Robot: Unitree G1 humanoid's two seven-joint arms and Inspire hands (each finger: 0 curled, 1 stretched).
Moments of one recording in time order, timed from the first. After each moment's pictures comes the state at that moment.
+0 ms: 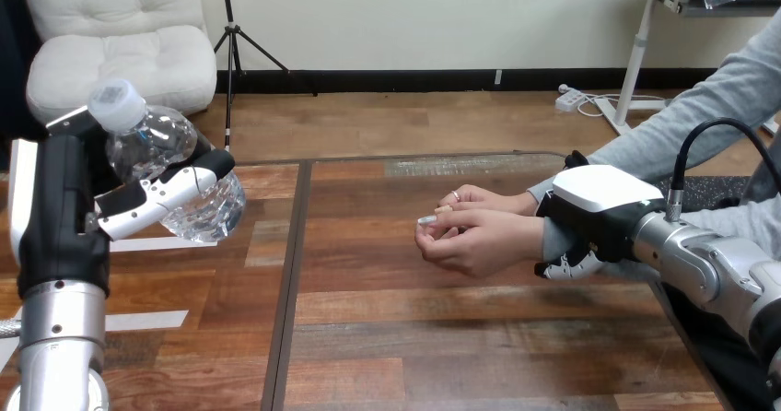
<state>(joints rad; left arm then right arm) 0.01 0.22 0.24 -0.20 0.05 -0.04 0.04 -0.83 -0.55 0.57 1.22 -0.76 -0.49 -0.02</state>
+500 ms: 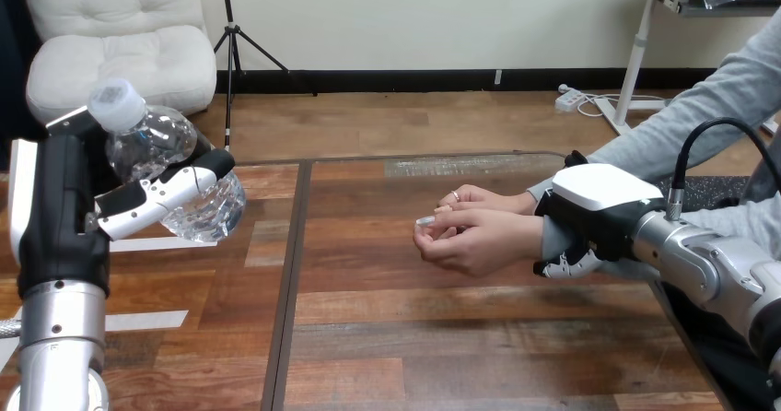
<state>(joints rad) 0.01 0.21 0.24 -0.20 0.05 -0.04 0.04 -0.83 -0.55 0.56 1.22 -0.74 -0.50 -0.01</state>
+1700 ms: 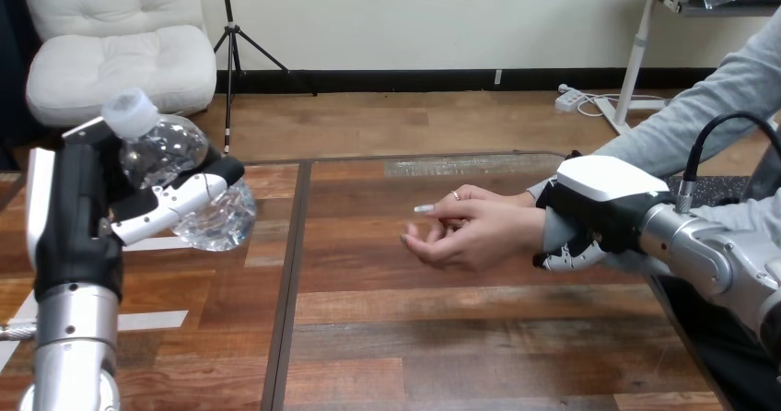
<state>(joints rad) 0.01 0.20 0.21 -0.20 0.05 0.02 0.04 -0.83 -0.58 0.52 1.21 -0.70 -0.55 0.02</state>
